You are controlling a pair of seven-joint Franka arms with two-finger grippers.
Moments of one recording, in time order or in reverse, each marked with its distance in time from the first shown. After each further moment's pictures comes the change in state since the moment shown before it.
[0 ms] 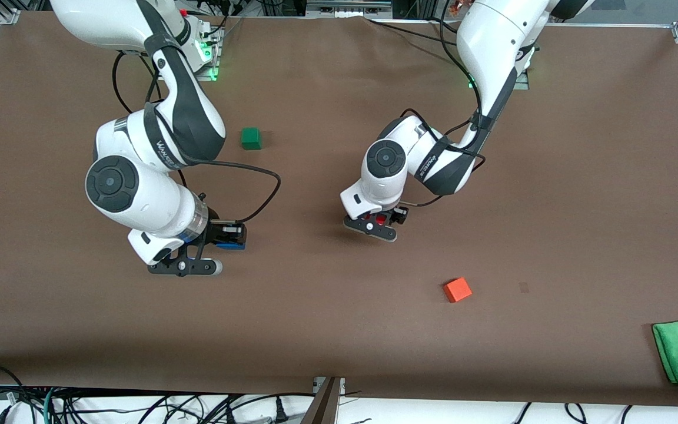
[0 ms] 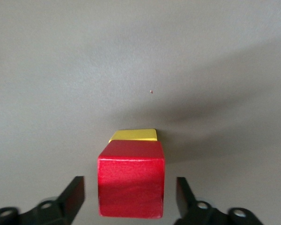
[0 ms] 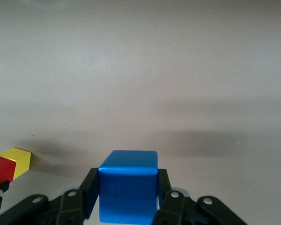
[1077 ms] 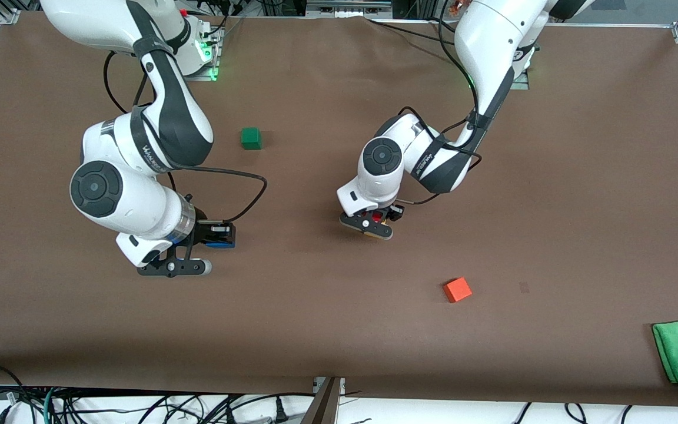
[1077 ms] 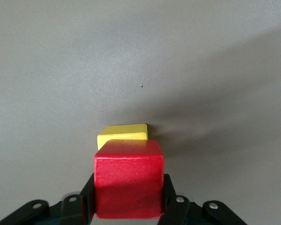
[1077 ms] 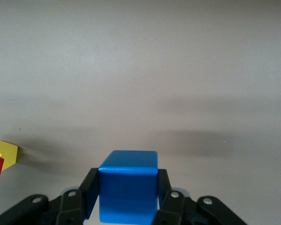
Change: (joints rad) left arm -0.003 0.010 -0.012 -0.006 0.000 0.003 0.012; right arm -0.033 -0.022 -0.001 -0.042 0.000 -0.007 -0.065
